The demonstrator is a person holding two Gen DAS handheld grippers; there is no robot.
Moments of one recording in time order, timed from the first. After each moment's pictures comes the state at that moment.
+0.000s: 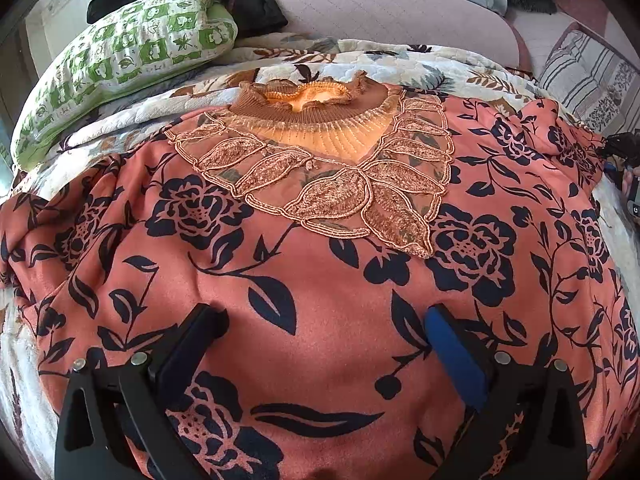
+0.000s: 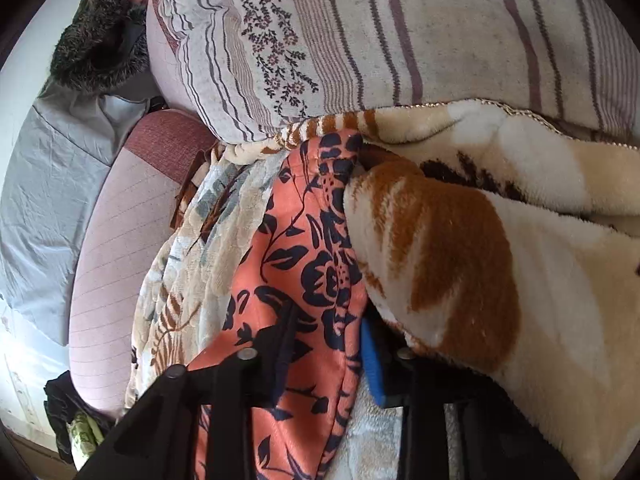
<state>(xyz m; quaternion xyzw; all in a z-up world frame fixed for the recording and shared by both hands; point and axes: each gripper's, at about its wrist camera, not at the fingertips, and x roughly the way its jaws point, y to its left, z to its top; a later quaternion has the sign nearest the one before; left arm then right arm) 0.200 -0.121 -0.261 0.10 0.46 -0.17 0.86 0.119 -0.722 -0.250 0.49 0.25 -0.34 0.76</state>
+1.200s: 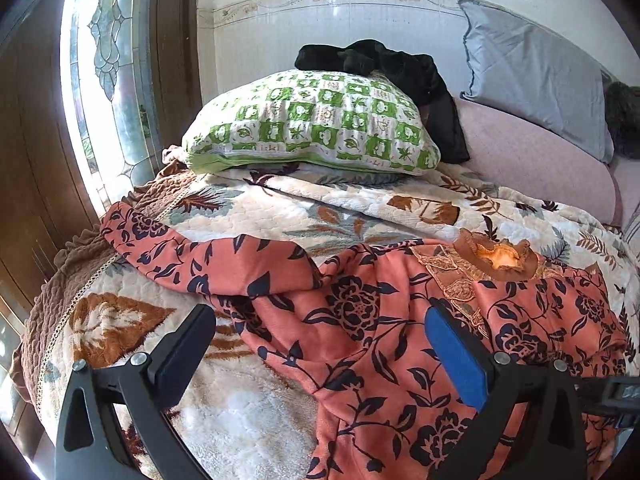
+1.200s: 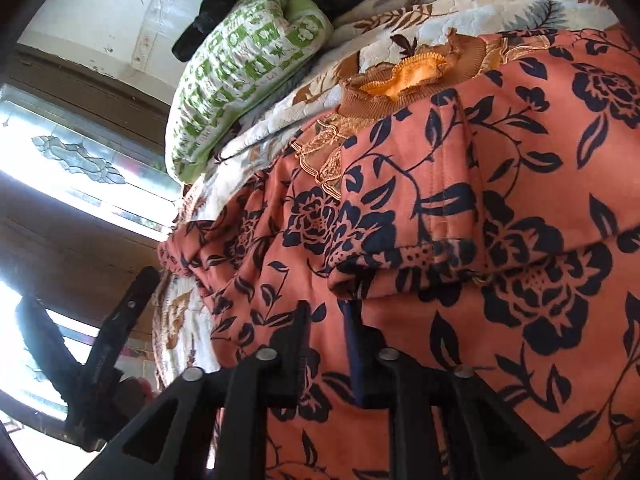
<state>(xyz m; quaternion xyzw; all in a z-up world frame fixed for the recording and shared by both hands) 0.199 0.044 -0.171 0.00 0.32 0.02 0.95 0.187 -0.180 -0.246 0.34 0.48 0.16 0.80</state>
